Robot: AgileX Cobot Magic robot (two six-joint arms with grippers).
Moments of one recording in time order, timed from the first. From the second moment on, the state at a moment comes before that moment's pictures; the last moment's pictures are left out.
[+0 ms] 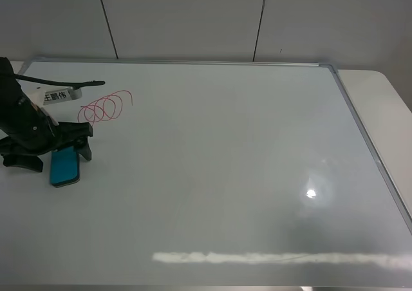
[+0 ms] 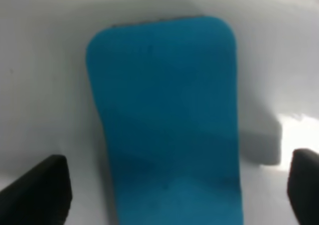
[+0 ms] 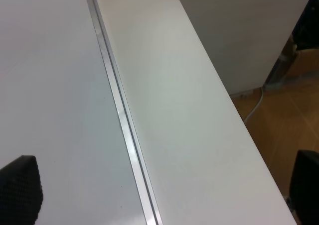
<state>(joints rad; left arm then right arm) -0.10 1.73 -0.75 -0.04 0.43 -0.39 -0.16 0.00 -0.50 -0.12 1.06 0.04</state>
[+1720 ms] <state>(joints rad) 0.04 2.05 -1.41 0.01 0.78 -0.07 -0.16 0.00 -0.50 -0.12 1.06 0.04</state>
